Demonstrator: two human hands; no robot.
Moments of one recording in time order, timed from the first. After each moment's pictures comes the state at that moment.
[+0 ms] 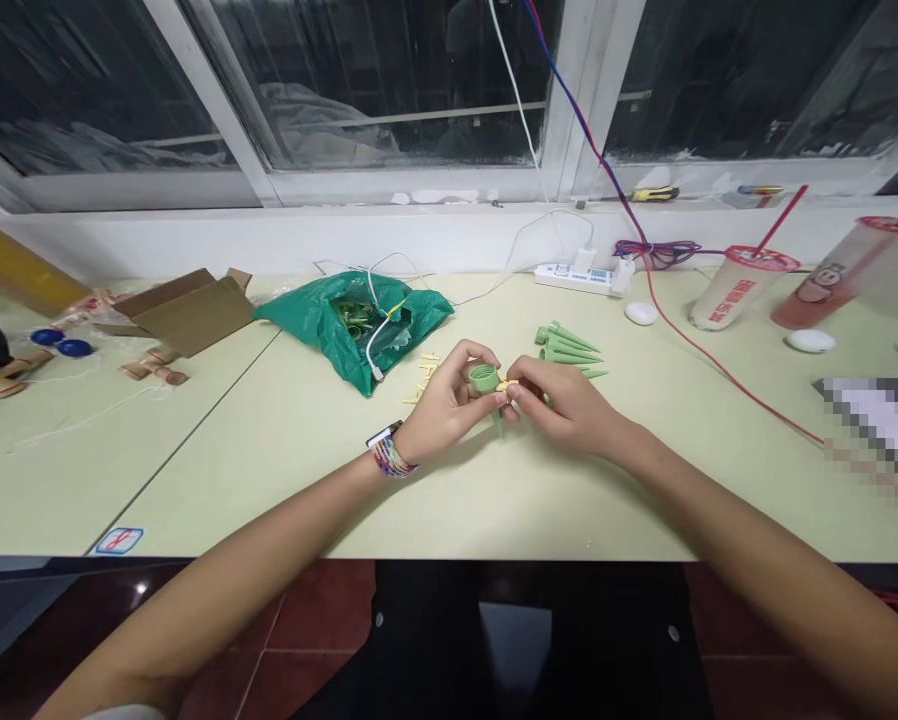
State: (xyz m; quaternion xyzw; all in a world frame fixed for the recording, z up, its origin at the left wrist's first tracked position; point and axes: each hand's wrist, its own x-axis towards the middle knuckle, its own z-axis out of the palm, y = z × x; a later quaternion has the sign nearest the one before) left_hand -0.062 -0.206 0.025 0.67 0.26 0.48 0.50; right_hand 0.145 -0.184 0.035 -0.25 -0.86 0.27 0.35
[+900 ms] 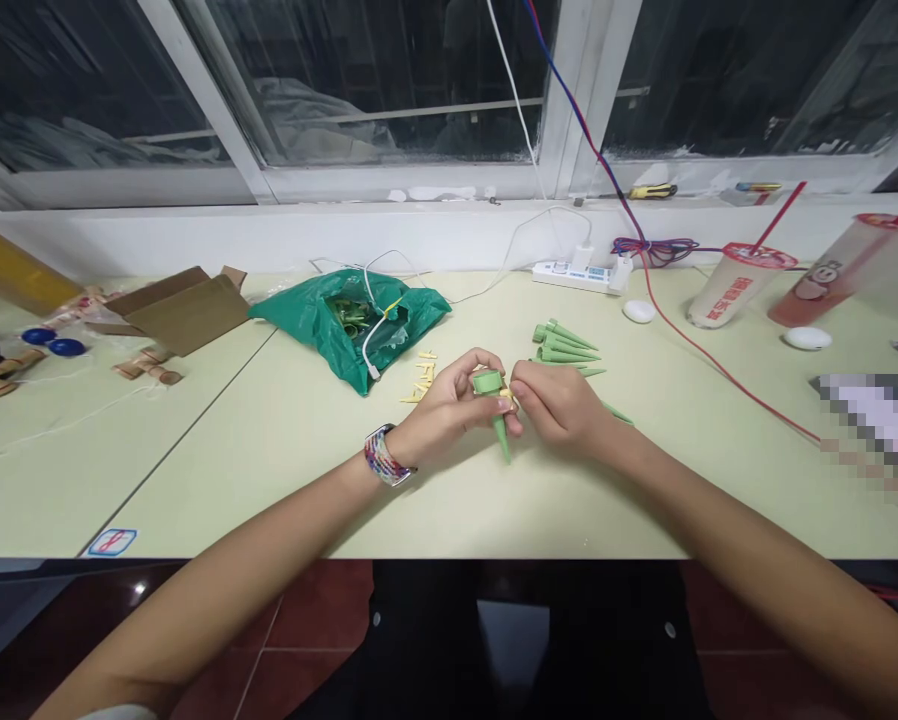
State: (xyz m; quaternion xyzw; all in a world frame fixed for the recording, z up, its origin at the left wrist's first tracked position) left_hand -0.055 -0.212 0.038 0.60 0.27 0.43 0.62; right_hand 0.144 -0.184 0.027 -0.24 -0.87 0.20 0.39
